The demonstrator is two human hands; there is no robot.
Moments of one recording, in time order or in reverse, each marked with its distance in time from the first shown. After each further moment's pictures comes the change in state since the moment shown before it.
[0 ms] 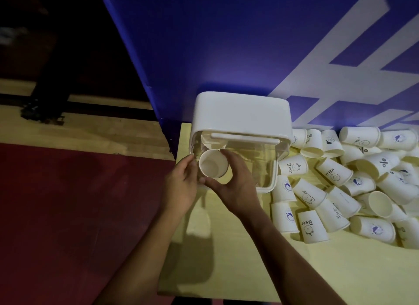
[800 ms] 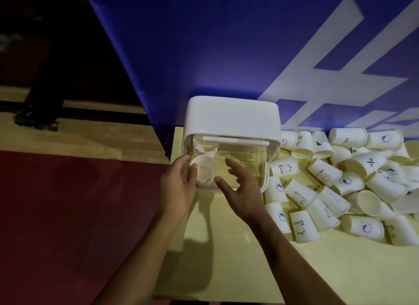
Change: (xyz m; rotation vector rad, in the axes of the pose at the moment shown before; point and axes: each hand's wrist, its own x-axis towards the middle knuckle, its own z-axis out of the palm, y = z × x) left_hand -0.004 0.014 0.009 0.118 0.074 0.099; right_hand -0.012 0.030 -0.024 0.063 -0.060 0.220
